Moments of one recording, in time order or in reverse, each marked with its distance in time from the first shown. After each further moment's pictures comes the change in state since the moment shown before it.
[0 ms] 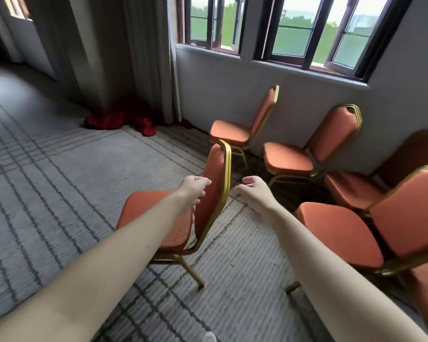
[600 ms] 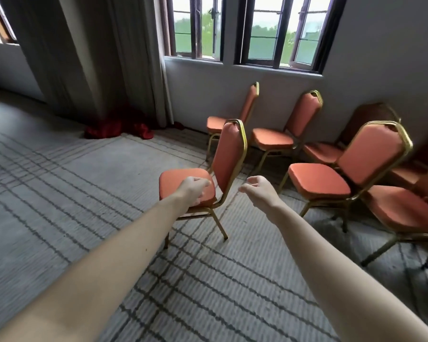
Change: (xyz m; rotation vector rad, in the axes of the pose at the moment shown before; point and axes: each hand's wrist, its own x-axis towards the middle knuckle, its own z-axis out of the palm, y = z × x) left_hand -0.362 -0.159 -0.225 0.073 -0.130 0.066; right_hand -0.435 -0.046 0.184 0.100 0.164 0.039
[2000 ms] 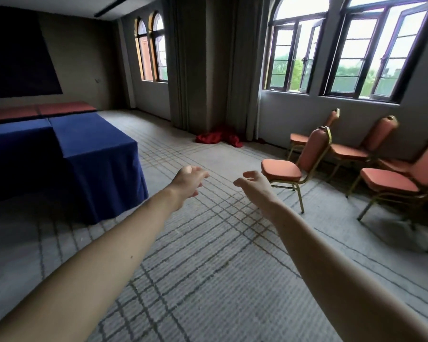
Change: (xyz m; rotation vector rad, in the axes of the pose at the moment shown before) left_hand -0.933 -0.301 -0.378 -0.039 0.374 0.172; right_hand -0.942 -0.097 0.271 0.100 -0.264 -0.241
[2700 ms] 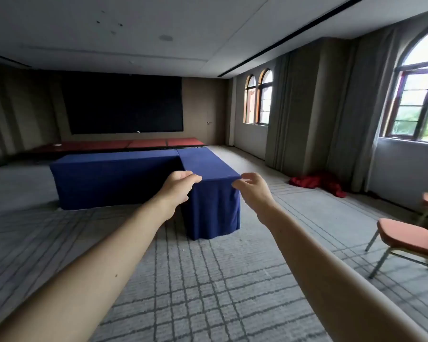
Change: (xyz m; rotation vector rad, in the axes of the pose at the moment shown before) left_hand -0.191 -0.005 -0.323 -0.044 0.505 0.082; right_hand -0.145 -0.187 0.263 0.090 -0.339 -0.298
